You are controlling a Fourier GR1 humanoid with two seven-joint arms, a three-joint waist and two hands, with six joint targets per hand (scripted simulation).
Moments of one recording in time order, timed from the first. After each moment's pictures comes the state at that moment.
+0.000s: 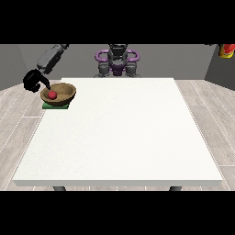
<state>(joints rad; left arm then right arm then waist) -0.53 0.82 0.60 -0.99 0.37 -0.50 -0.10 -0.55 -0.60 -0.46 -0.67 -0.20 -0.13 0.04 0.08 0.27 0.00</state>
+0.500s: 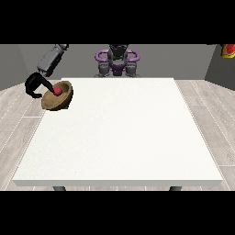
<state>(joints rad) -0.56 0.85 0.60 -0.99 0.39 -0.49 -0.09 -0.62 -0.63 -0.41 -0.61 -0.15 -0.11 0.02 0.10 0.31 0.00</state>
